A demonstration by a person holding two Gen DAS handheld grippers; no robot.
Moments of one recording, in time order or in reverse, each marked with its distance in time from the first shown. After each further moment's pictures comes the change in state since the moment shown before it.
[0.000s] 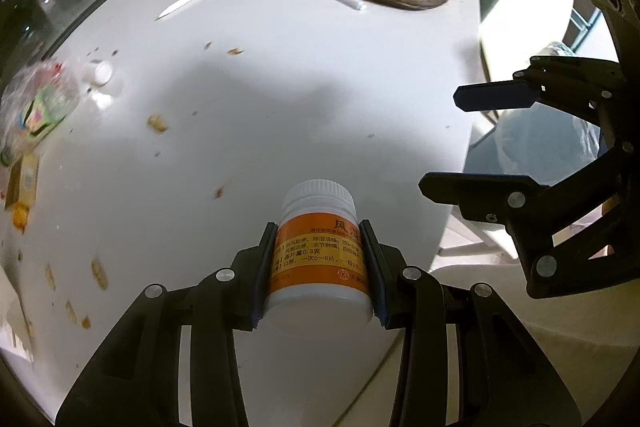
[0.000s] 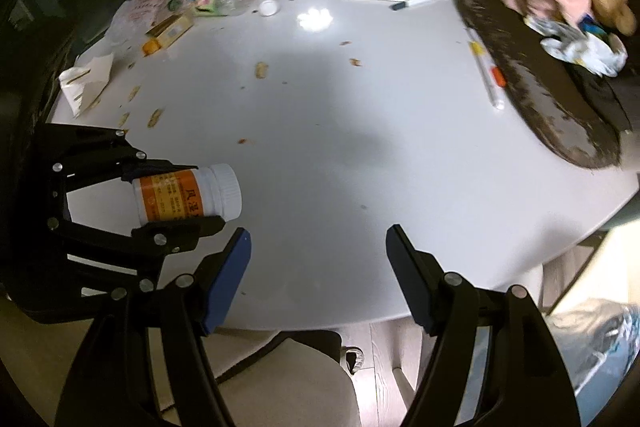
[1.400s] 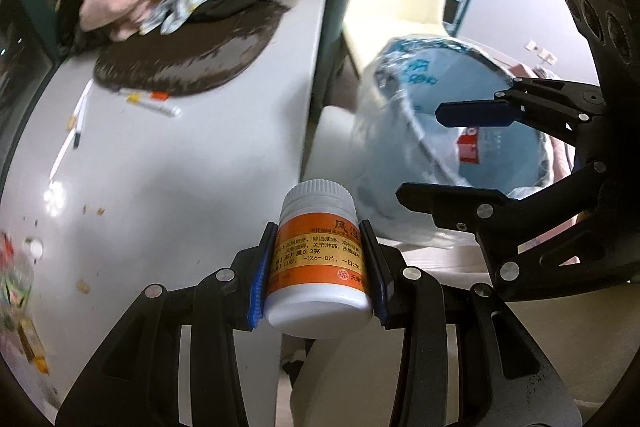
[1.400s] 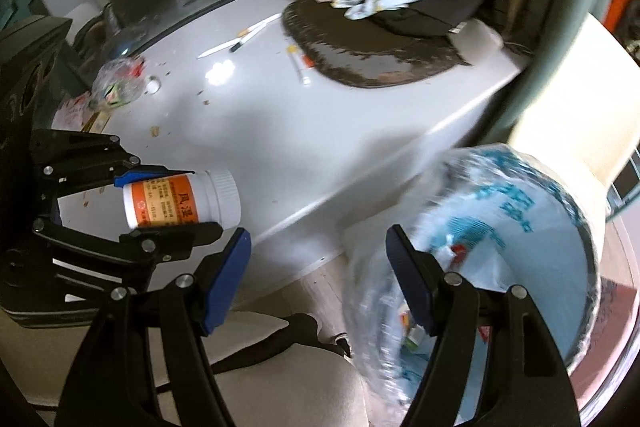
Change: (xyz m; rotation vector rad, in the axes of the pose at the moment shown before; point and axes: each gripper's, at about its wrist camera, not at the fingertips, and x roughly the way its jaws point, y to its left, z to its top) left arm -0.037 -0.172 0.078 0.394 -0.035 -0.167; right arm -0.123 -0.108 -0.103 0.390 -0.142 -0.176
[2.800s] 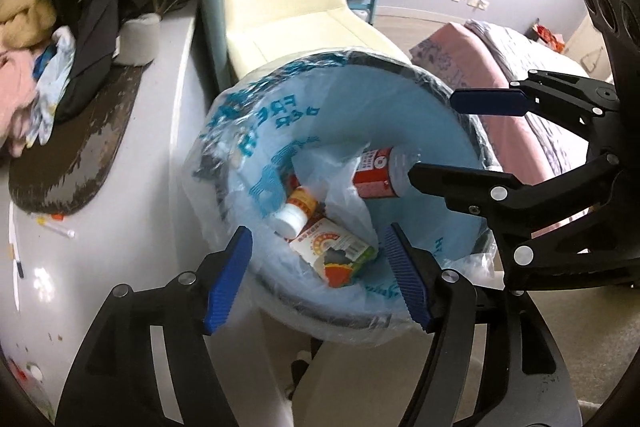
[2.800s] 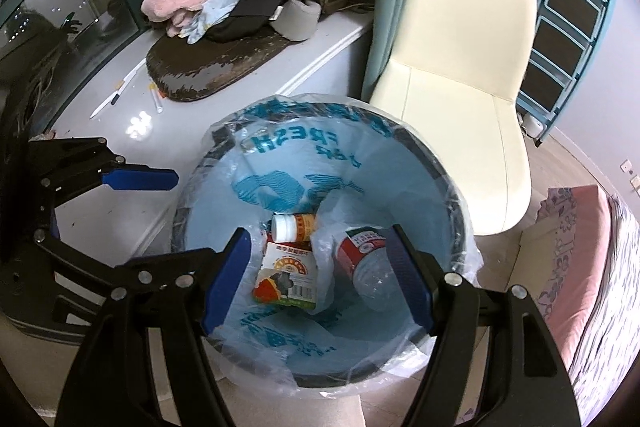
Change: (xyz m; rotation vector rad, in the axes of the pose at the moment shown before) left arm 0.053 -0.114 0.078 0.254 0.025 -0.138; right arm -0.050 -0.130 -0.058 0.295 -0.040 -0.215
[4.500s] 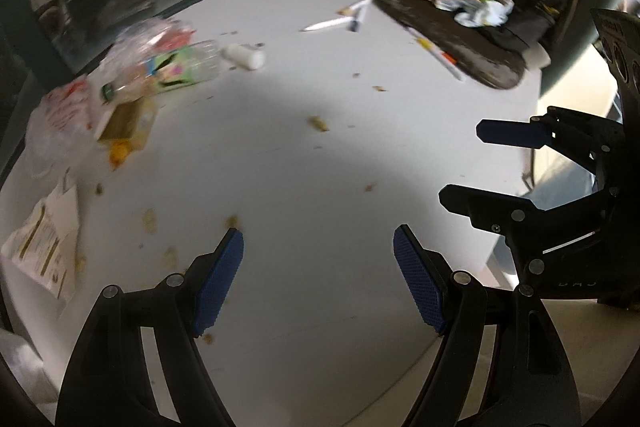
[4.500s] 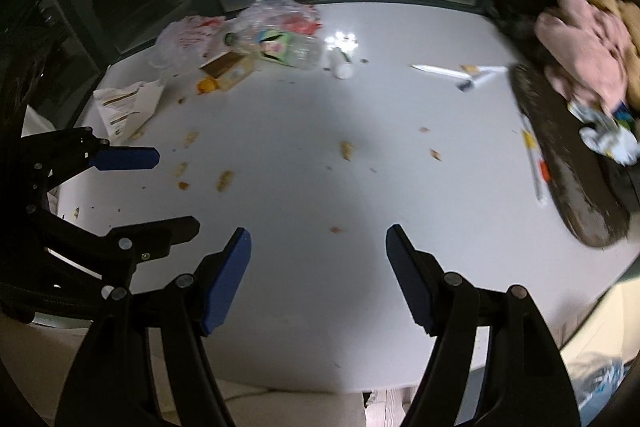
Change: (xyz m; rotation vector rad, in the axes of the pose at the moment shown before) left arm -0.201 0.215 -0.377 -0.916 -0.094 0.455; right arm 0.037 0.443 -0.009 -0.786 0.076 0.470
